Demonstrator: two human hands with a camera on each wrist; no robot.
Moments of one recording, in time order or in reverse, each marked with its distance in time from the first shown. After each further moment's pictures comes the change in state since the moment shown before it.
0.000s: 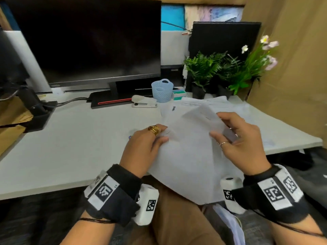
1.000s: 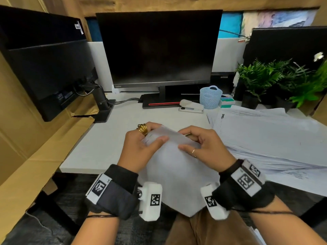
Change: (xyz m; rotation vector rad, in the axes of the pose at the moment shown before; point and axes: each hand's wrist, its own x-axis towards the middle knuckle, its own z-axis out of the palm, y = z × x) left_hand -0.051 -0.059 -0.094 -0.342 0.298 -0.186; right_hand 0.022 -0.086 0.140 0.680 -0.560 0.053
